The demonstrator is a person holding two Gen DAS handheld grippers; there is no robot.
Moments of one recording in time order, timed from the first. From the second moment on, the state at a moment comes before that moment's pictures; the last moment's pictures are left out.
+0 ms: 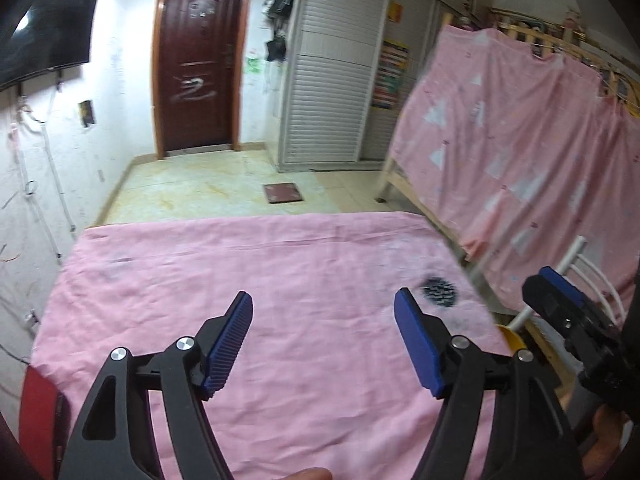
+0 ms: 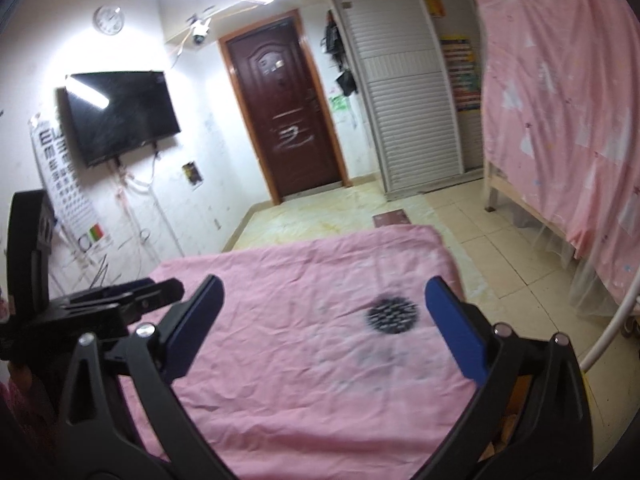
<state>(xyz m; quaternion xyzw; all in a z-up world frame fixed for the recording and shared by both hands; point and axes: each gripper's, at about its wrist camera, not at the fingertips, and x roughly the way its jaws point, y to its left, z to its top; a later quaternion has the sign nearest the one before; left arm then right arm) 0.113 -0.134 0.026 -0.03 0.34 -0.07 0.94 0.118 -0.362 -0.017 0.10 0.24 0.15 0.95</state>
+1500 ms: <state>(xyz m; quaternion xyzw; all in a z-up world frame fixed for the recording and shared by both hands) 0.097 -0.024 -0.032 -0.02 0.33 0.06 0.94 0.129 -0.258 -0.069 0.02 0.28 0.21 0.94</state>
